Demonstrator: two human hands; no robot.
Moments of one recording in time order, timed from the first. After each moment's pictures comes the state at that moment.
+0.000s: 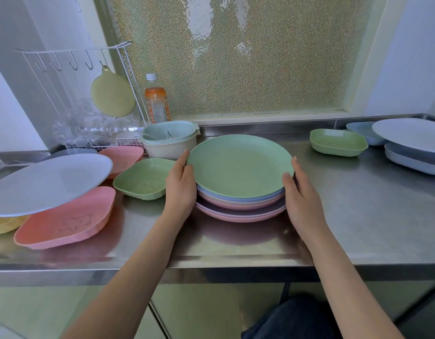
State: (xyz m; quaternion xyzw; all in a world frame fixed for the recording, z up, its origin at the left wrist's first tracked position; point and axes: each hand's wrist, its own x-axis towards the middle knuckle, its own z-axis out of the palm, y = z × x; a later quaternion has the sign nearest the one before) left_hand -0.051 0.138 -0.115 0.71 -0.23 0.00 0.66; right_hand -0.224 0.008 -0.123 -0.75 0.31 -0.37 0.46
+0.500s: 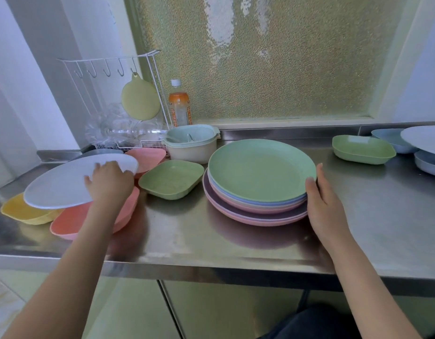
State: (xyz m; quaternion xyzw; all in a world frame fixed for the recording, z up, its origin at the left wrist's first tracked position) left_hand 0.051 0.266 -0.090 0.96 -0.07 0.15 0.22; right_hand -0.222 0.007 -0.126 -0.76 0.31 -0.36 0.45
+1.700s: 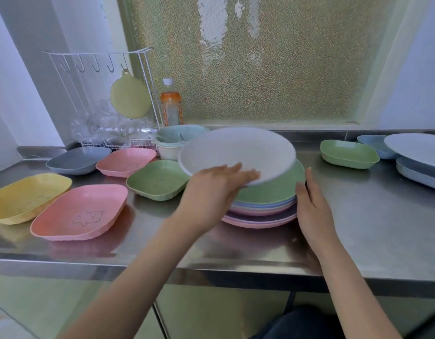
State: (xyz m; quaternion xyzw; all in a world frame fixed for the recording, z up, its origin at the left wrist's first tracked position) left_hand -0.095 0.165 -0.075 0.74 -0.59 0.22 0.23; right_hand -0.224 0.008 -0.125 -0.73 0.31 -0.37 0.48
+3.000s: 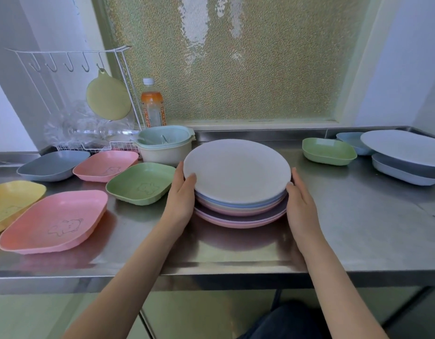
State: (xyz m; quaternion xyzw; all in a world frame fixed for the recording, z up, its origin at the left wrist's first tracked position) left_hand -0.072 0.145 -0.109 0.67 -0.28 -0.10 0.68; right_hand -0.225 0.007 -0.120 -0.67 0.32 -0.39 0.54
